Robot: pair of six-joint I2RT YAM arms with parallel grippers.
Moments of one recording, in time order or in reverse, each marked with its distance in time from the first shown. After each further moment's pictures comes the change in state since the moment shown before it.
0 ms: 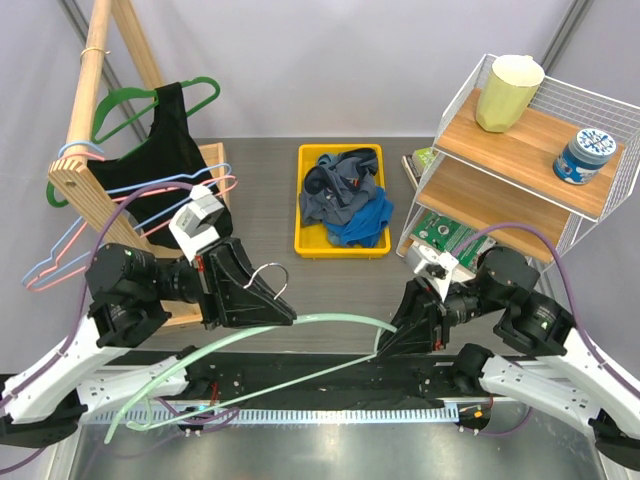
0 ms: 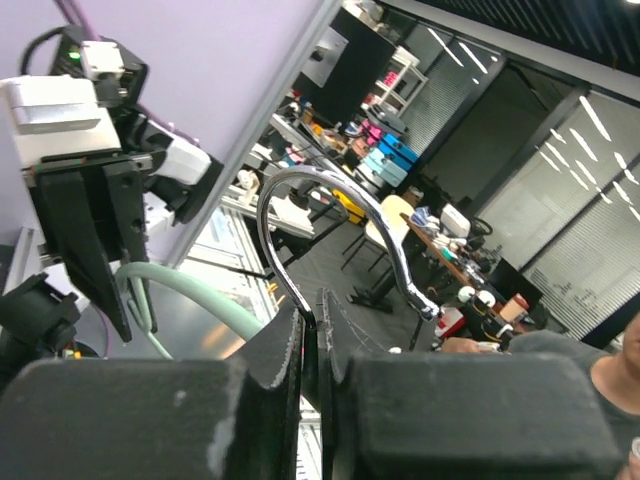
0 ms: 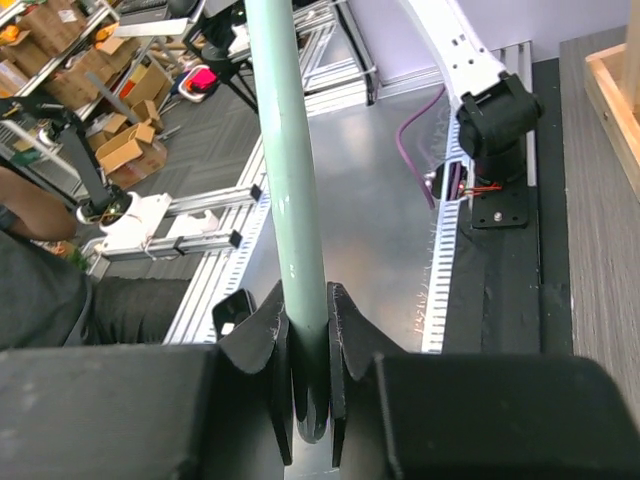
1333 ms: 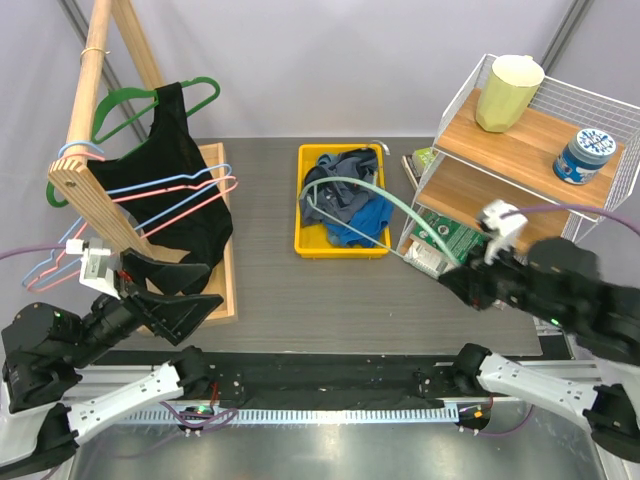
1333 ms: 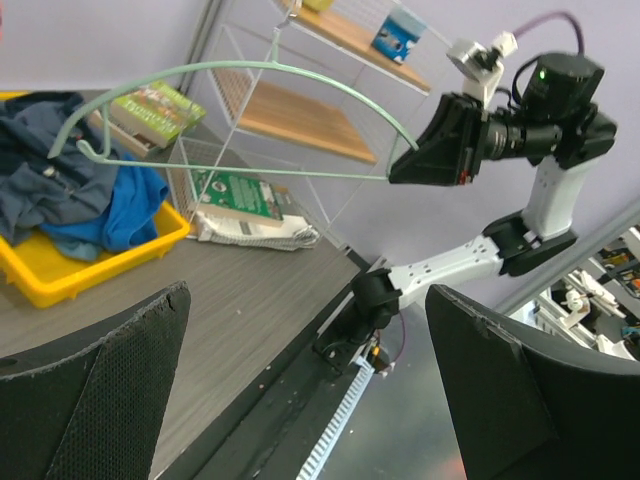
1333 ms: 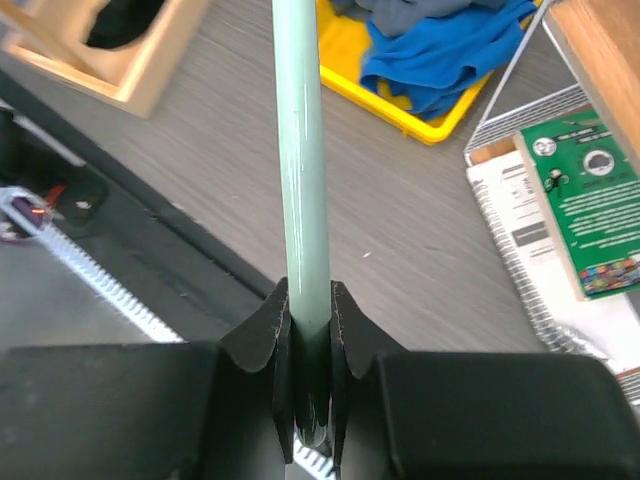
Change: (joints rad) left arm 0.001 -0.423 0.023 -0.753 -0.781 0.446; right arm -0.005 0.069 0.584 -0.961 1.117 -0.150
